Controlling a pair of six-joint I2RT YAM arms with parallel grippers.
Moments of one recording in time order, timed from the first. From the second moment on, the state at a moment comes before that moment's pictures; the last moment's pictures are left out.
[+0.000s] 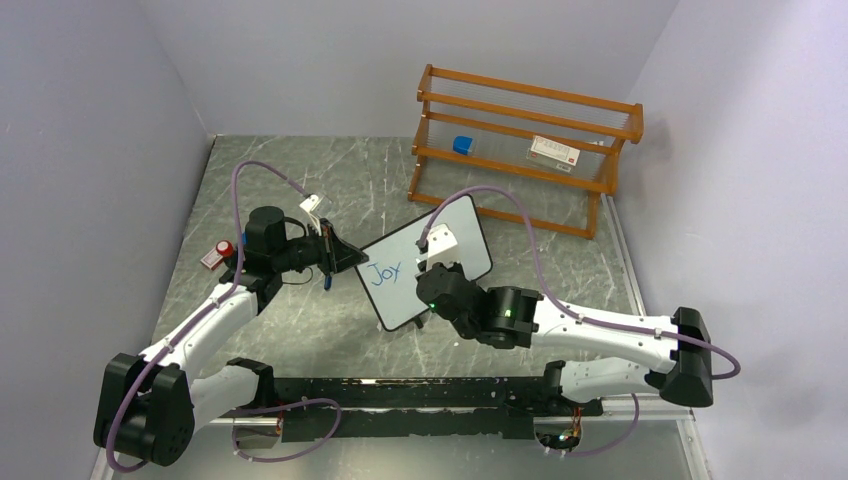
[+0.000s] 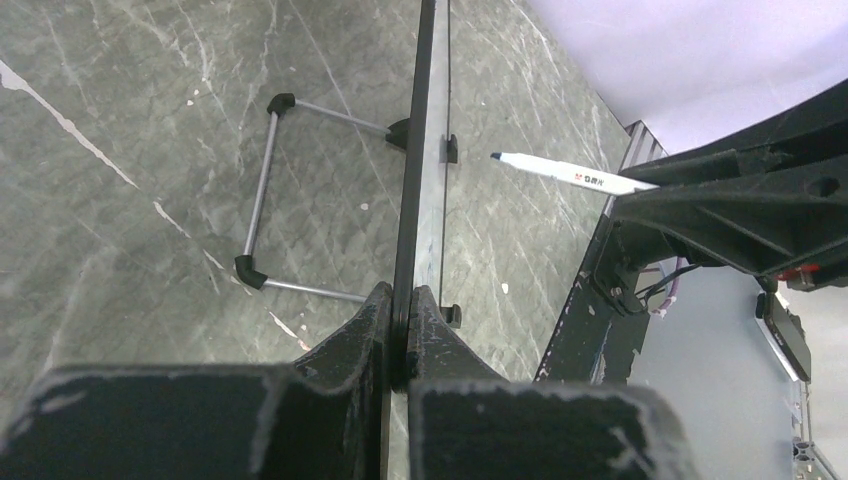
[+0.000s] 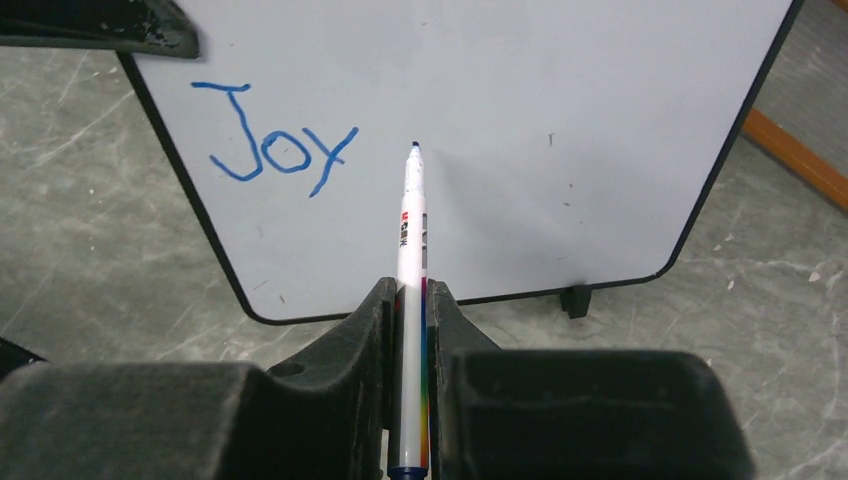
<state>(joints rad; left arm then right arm) -0.27 1.07 0.56 0.15 0.81 -0.33 1.28 1.16 0.94 -0.46 0.73 0.41</state>
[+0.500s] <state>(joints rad) -0.27 1.08 0.56 0.15 0.81 -0.33 1.22 1.16 0.92 -0.37 0.70 0.35</state>
